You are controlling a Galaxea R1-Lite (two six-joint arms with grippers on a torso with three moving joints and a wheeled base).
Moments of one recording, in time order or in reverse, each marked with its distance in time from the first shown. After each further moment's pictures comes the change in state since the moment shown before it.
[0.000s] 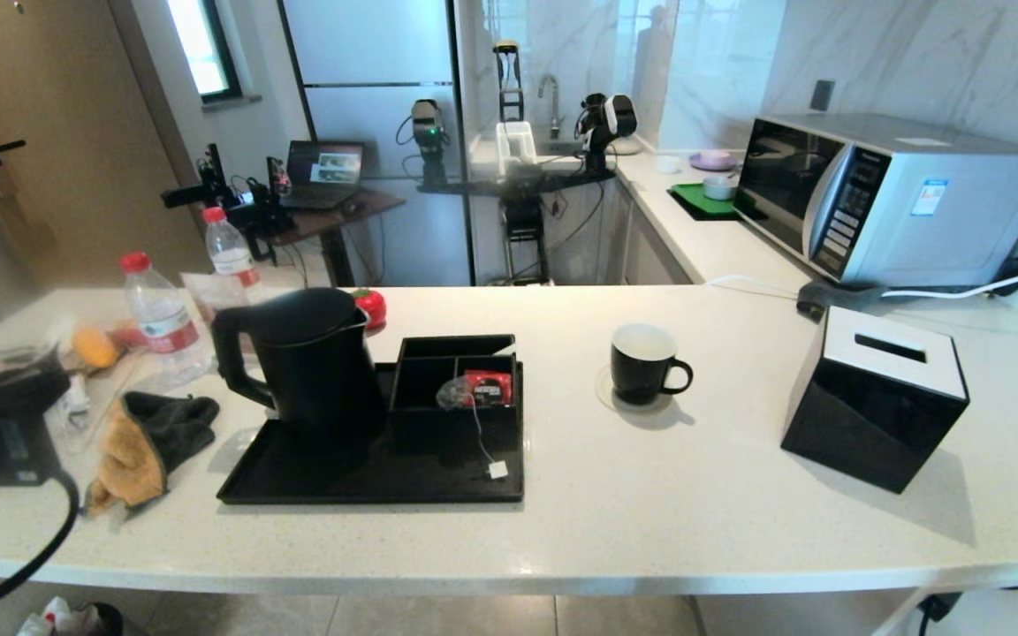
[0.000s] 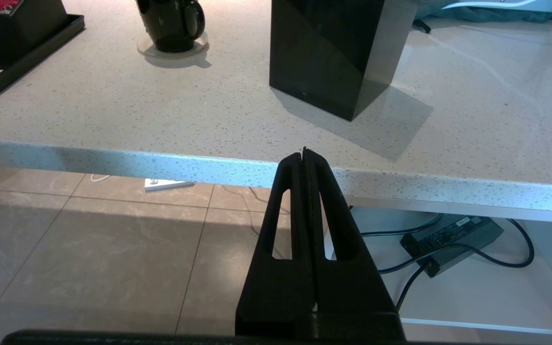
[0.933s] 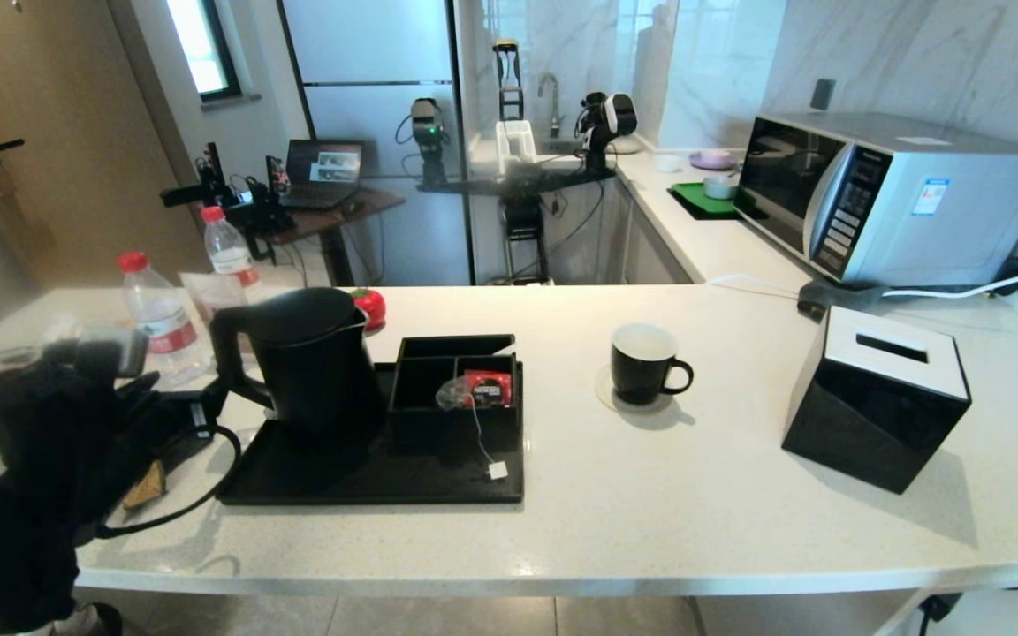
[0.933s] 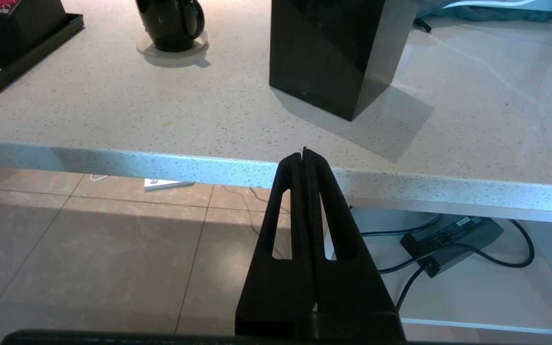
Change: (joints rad) left arm 0.059 0.912 0.149 -1.129 -0.005 0.007; right arm 0.000 0.000 0.000 0.000 0.000 0.000
